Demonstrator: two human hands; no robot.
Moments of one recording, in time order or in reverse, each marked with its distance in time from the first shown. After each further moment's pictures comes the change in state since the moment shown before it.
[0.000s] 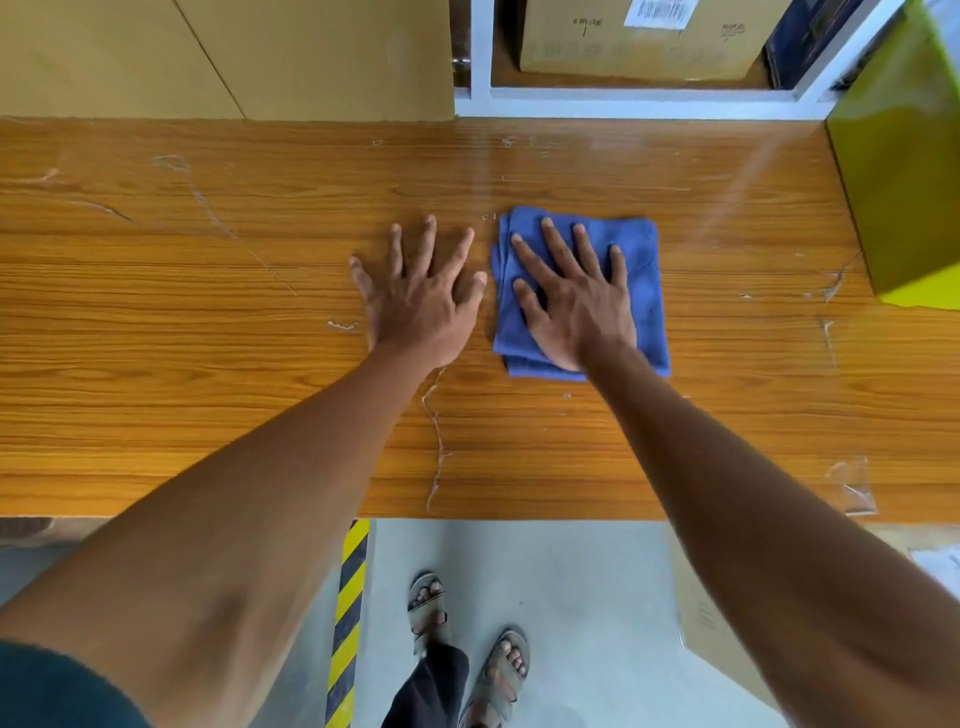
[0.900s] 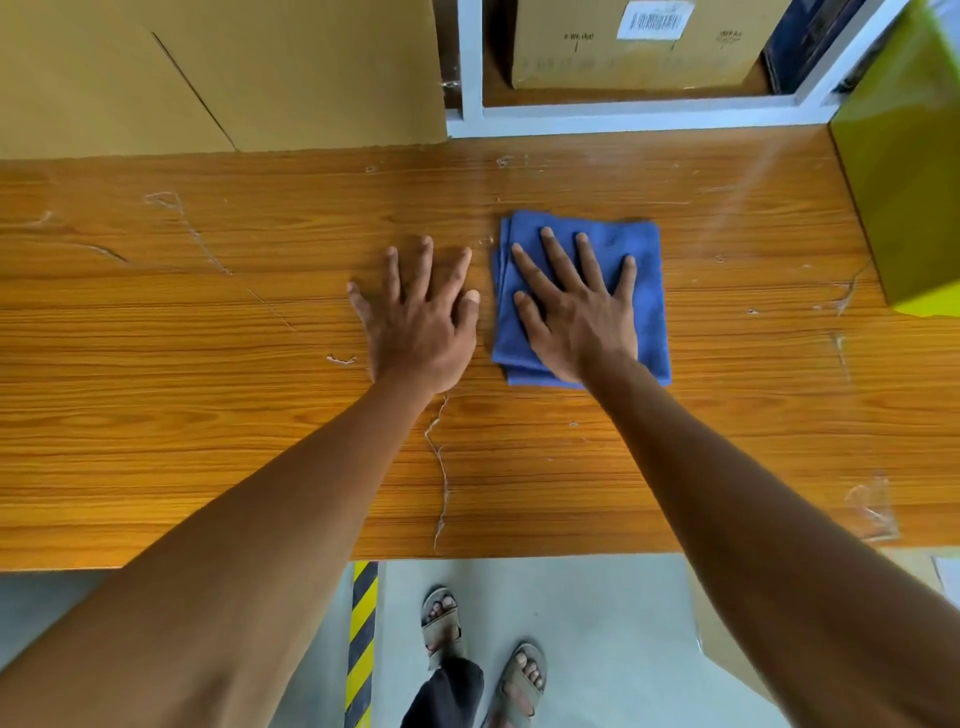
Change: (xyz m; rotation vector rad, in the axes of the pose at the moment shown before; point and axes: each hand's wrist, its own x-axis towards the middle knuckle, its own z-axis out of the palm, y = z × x) left_hand 0.011 -0.001 0.004 0.009 0.041 0.020; right_hand 0.016 0.001 -0.001 0.002 -0.044 0.043
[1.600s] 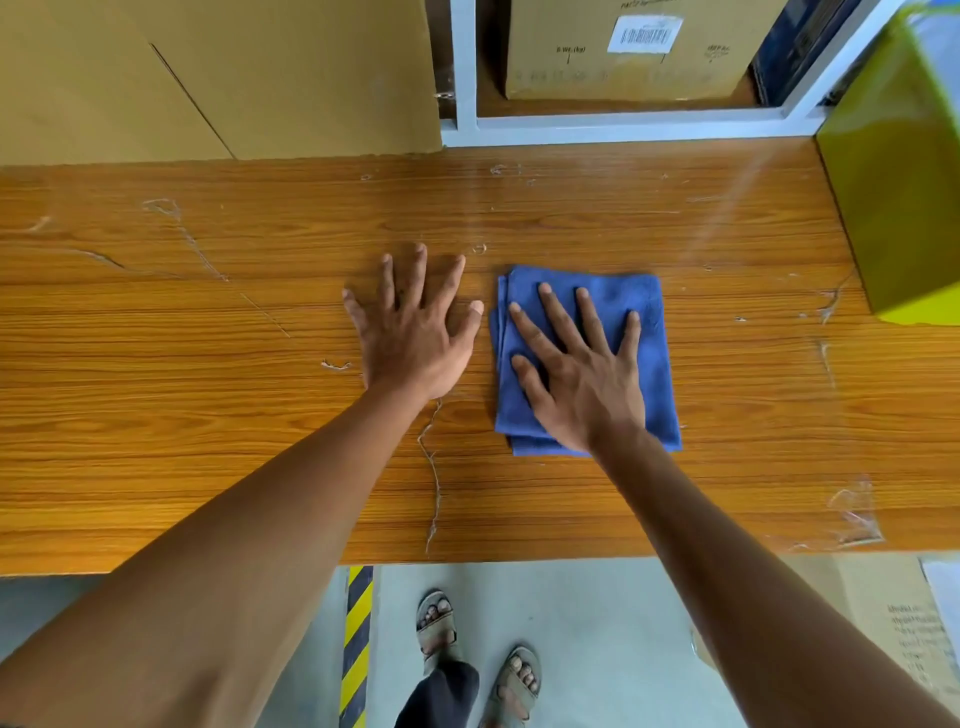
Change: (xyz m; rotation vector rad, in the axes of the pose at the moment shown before) left_hand -0.001 0.002 -0.004 0.011 -0.020 0.003; right_hand -0.059 0.002 0.006 -0.026 -0.009 -0.030
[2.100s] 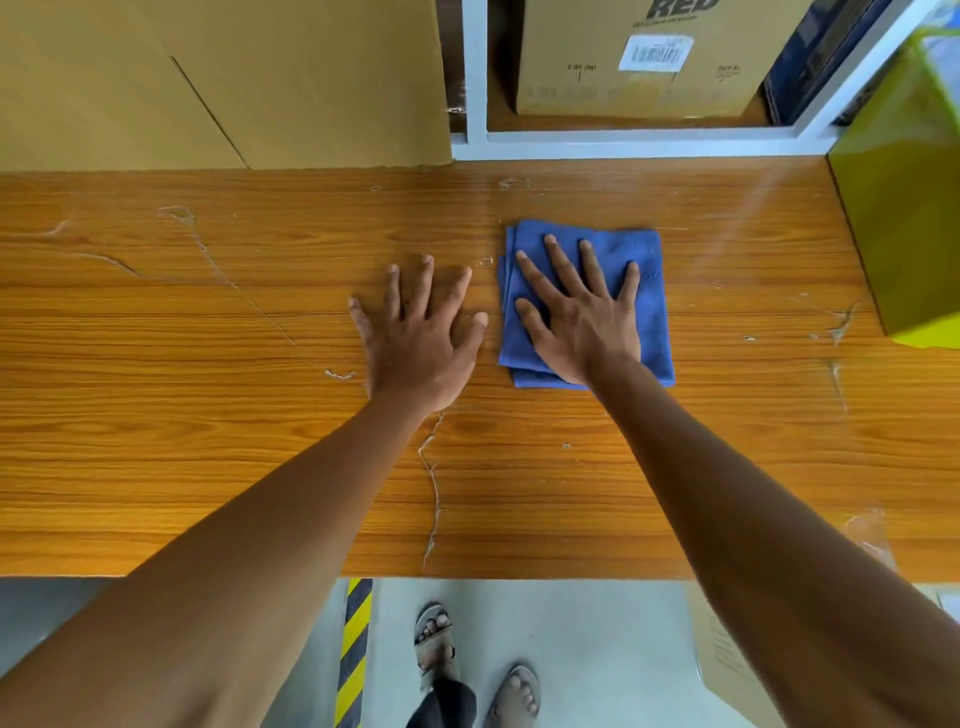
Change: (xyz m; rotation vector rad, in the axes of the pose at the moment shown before) left_hand -0.001 0.002 0.001 -0.007 0.013 -0.013; right_hand 0.080 0.017 -0.009 0.002 -0.003 0.000
